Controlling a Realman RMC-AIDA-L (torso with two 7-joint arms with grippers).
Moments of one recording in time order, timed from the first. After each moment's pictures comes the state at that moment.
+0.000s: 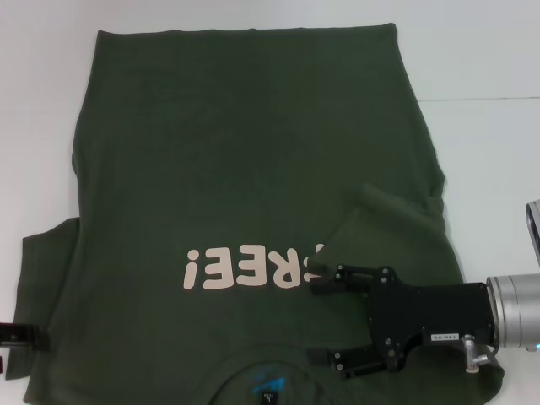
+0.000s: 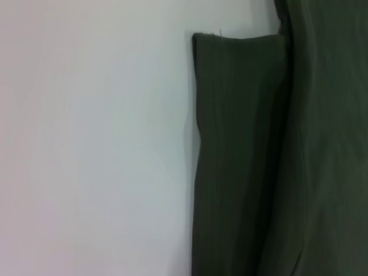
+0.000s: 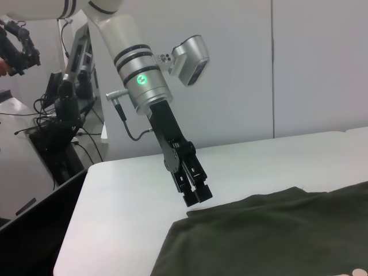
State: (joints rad) left arm -0.40 -2.15 0.54 1.27 2.71 1.72 -2.65; right arm 0.57 2.10 -0.75 -0.45 -2.04 -1.63 1.00
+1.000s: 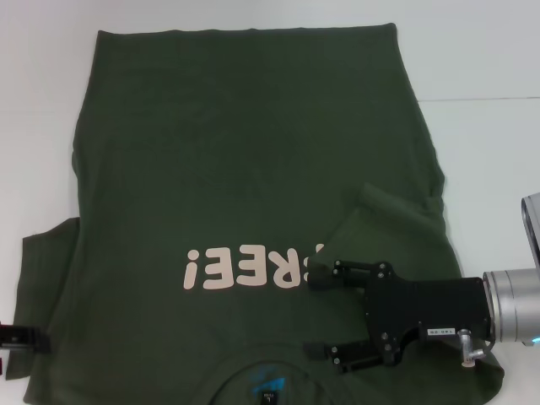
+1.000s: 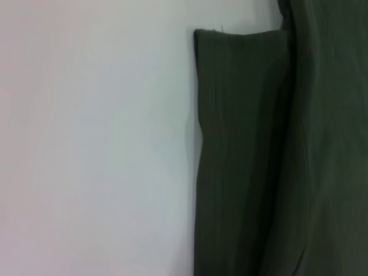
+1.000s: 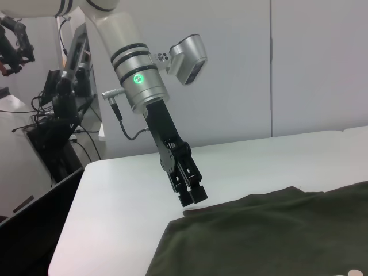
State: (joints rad) left arm -0.40 -2.15 0.55 1.27 2.72 1.72 -2.65; right arm 0.58 2.10 -0.75 -0.45 -2.04 -1.62 1.00
